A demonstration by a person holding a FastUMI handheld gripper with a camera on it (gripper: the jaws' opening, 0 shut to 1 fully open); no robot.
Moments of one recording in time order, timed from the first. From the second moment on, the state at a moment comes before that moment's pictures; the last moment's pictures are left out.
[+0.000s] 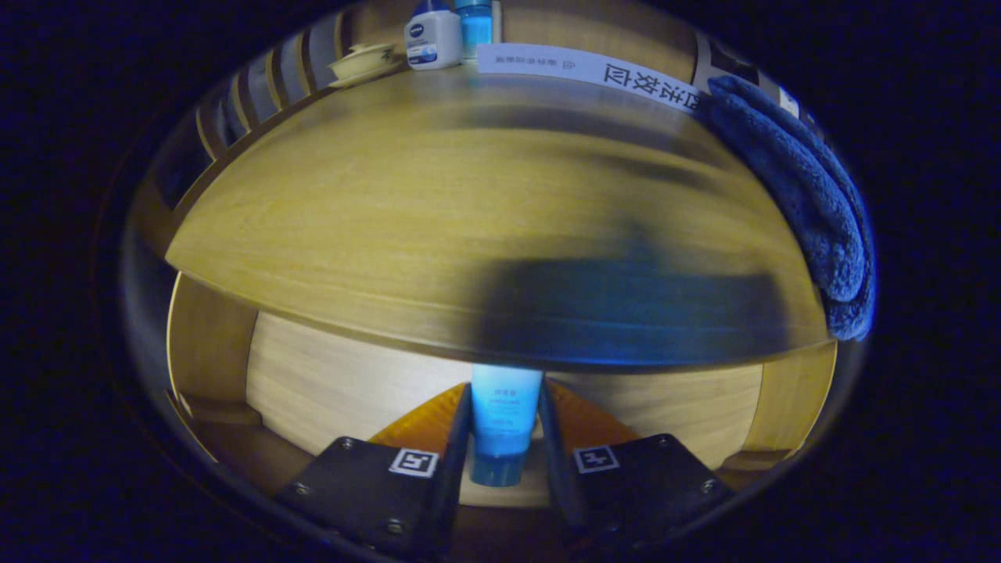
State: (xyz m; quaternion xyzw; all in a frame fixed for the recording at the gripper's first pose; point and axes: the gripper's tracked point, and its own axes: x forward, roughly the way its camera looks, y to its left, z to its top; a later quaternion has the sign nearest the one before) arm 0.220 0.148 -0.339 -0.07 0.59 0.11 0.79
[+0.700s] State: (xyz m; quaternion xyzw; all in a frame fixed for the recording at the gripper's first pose) arm 0.222 0.160 -0.317 -0.02 0.58 0.13 0.80
